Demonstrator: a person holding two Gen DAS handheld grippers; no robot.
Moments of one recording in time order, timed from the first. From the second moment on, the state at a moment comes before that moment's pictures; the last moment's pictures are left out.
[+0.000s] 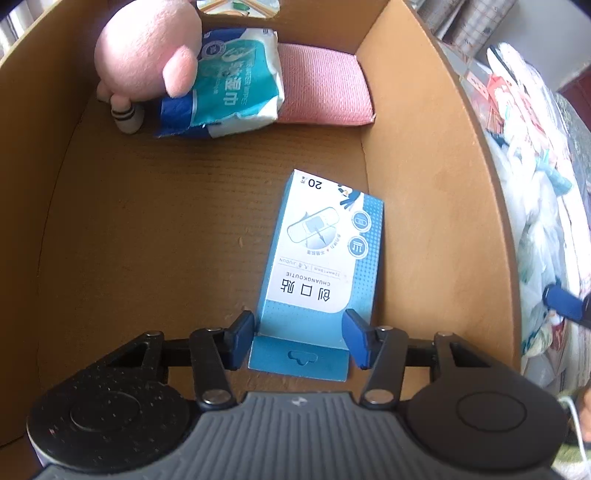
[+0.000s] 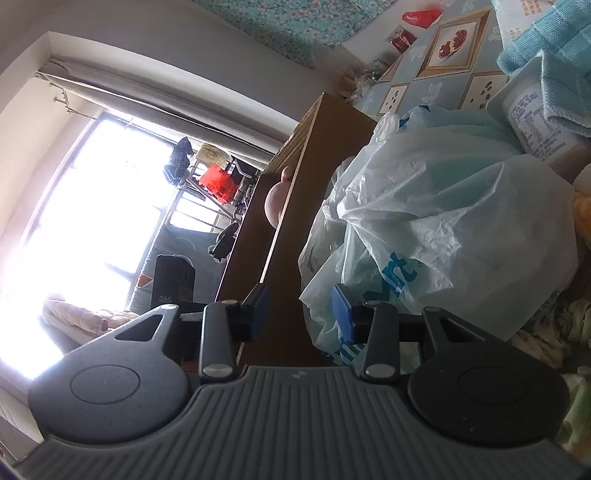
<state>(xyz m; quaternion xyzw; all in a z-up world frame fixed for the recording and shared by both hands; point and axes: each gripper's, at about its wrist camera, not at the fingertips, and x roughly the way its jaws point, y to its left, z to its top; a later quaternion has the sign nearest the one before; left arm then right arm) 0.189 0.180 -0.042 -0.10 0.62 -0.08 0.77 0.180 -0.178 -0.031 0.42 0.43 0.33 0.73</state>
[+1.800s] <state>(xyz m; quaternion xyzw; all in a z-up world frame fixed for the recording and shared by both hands) 0.234 -0.008 0.074 -0.08 0.42 -0.14 0.89 0.187 -0.330 0.038 0.34 0.27 0.08 0.90</state>
